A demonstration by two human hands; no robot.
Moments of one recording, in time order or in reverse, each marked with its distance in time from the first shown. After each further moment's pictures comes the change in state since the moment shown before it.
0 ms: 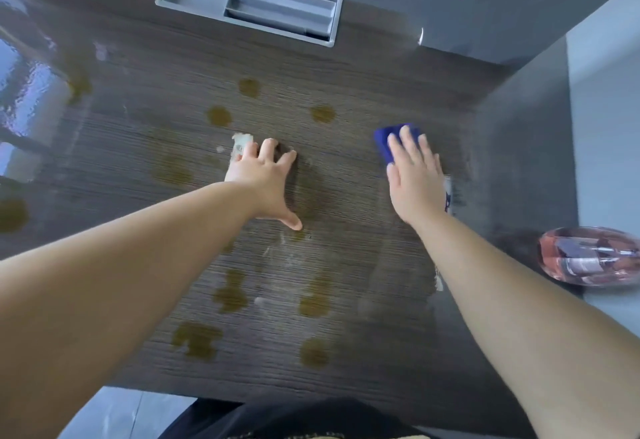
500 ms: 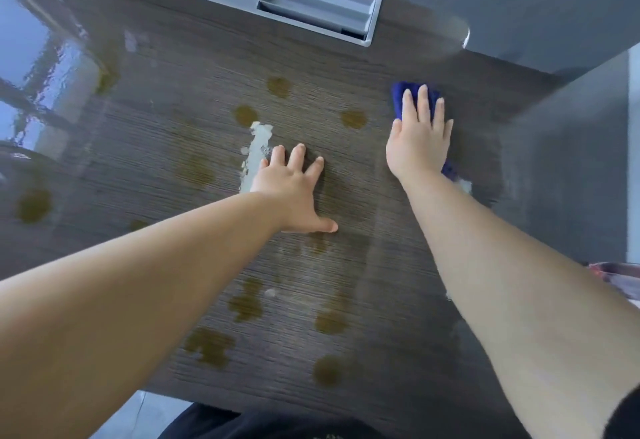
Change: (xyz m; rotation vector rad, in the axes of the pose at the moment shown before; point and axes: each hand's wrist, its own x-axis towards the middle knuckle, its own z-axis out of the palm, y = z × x) left_hand 0.002 0.001 0.003 0.023 0.005 0.025; right_hand 0.079 -0.057 -0.001 -0.017 0.035 0.156
